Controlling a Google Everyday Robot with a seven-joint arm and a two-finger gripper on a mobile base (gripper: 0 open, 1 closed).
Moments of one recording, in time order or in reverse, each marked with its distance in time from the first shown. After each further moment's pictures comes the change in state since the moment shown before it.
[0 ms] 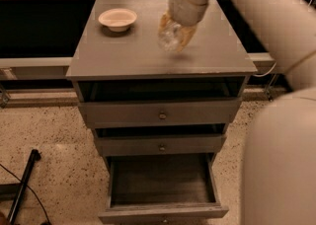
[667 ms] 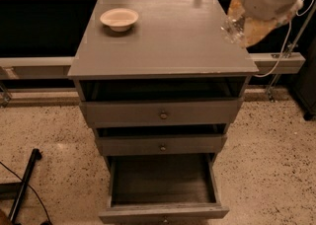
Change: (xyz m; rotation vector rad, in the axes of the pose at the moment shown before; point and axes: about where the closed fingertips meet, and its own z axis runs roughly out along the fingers) arm 0.003 0.132 -0.160 0.084 0.450 0.424
